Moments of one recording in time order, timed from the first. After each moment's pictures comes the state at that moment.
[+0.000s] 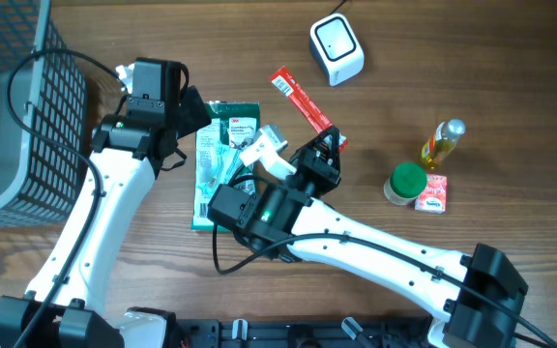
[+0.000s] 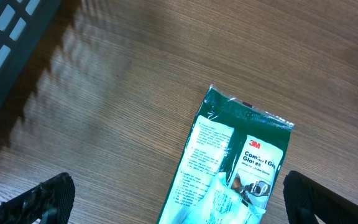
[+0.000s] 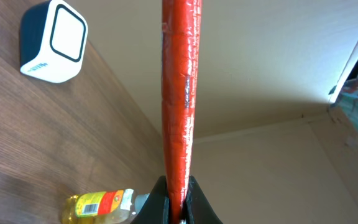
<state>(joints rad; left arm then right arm) -0.18 1.46 1.21 -0.73 -0.26 -0.53 1.11 1.76 1.46 -1.32 1.48 0.34</state>
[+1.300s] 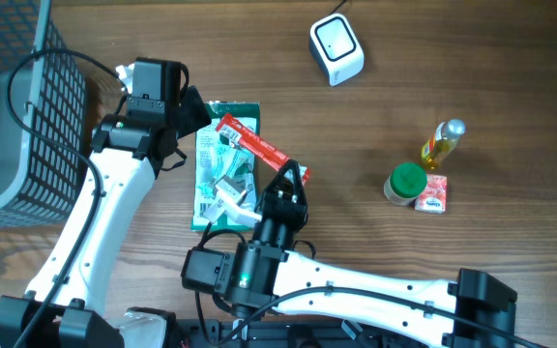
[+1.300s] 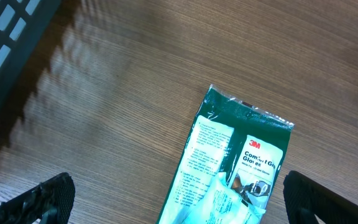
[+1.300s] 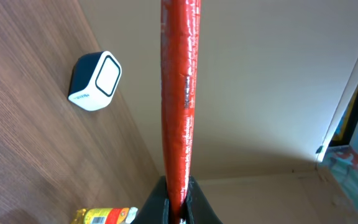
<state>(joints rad) -0.18 1.46 1.21 -0.73 -0.26 -0.53 1.34 1.76 1.46 -1.32 1.49 0.24</state>
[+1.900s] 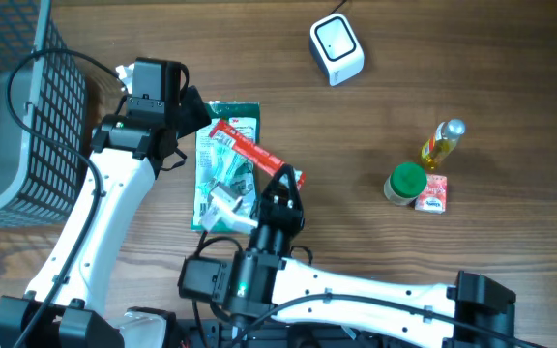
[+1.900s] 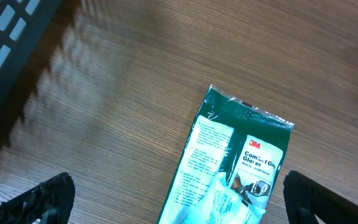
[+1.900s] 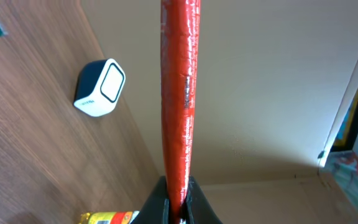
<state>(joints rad) -0.18 1.46 1.21 -0.73 -0.26 -0.53 1.38 1.76 1.46 -1.30 1.49 0.24</state>
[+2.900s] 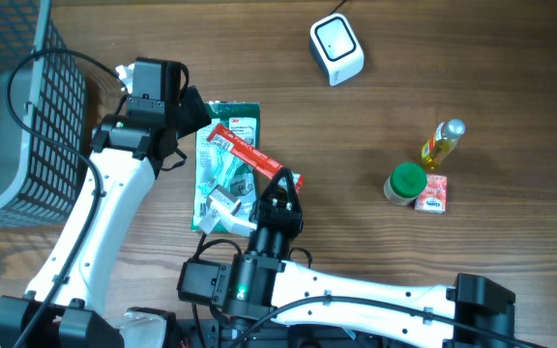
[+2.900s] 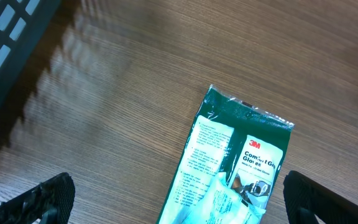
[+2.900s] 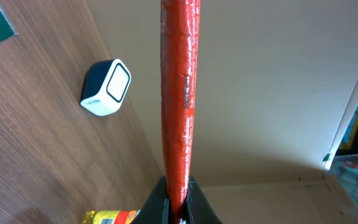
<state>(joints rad) -0.18 1.46 1.21 -0.73 -0.26 -0.53 1.38 1.76 1.46 -1.30 1.47 0.24</state>
